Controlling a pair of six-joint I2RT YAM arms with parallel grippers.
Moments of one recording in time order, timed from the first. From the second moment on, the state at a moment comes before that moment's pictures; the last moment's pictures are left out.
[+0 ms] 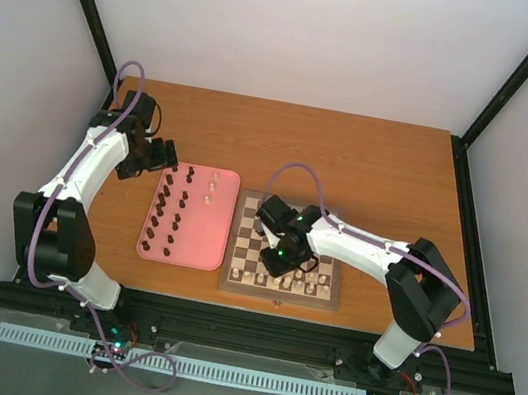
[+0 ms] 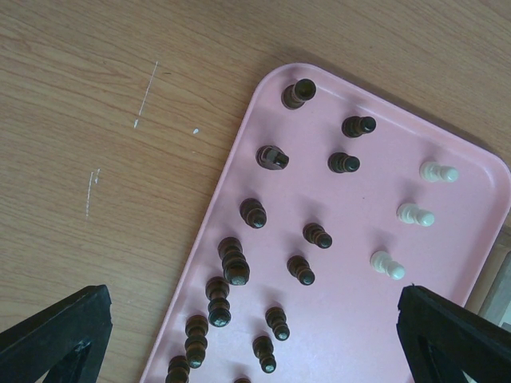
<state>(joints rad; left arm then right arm) -0.02 1.53 1.32 -0.99 -0.01 -0.45 0.91 1.69 1.12 -0.85 -0.12 0.25</state>
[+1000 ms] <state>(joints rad) -0.02 1.55 1.32 -0.99 -0.01 -0.45 0.91 1.72 1.16 -0.85 -0.12 0.23</state>
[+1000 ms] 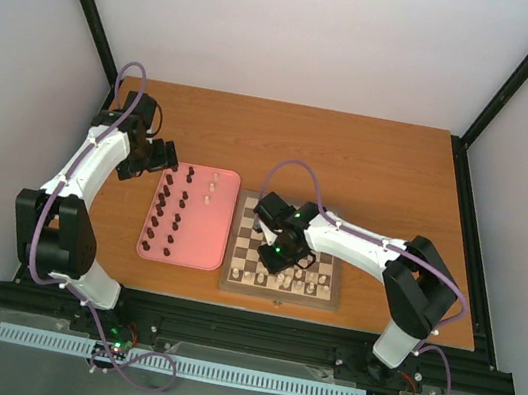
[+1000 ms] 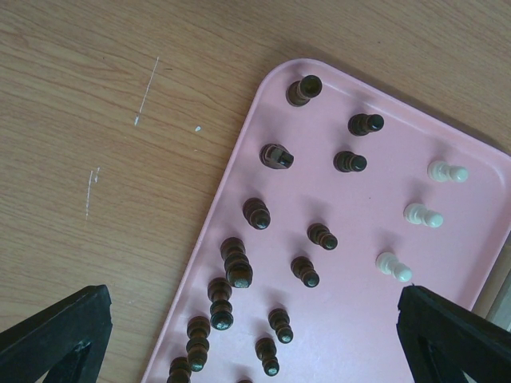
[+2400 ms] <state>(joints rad) -0.02 1.56 1.32 -0.99 -0.02 -0.45 0.91 1.72 1.17 -0.85 -0.09 0.22</state>
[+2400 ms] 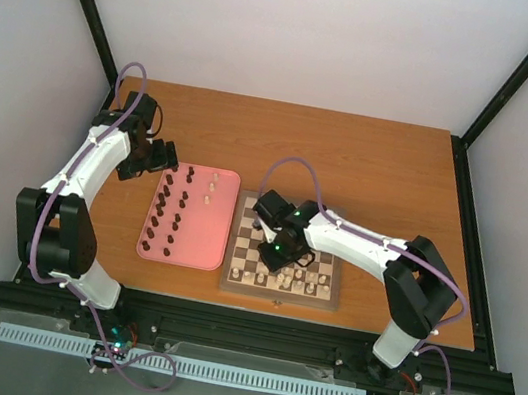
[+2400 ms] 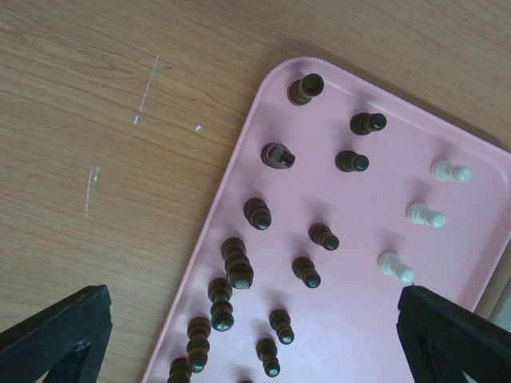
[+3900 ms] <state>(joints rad) -0.02 1.57 1.32 -0.99 -0.02 -0.45 0.91 1.78 1.21 -0.89 -0.03 0.21</state>
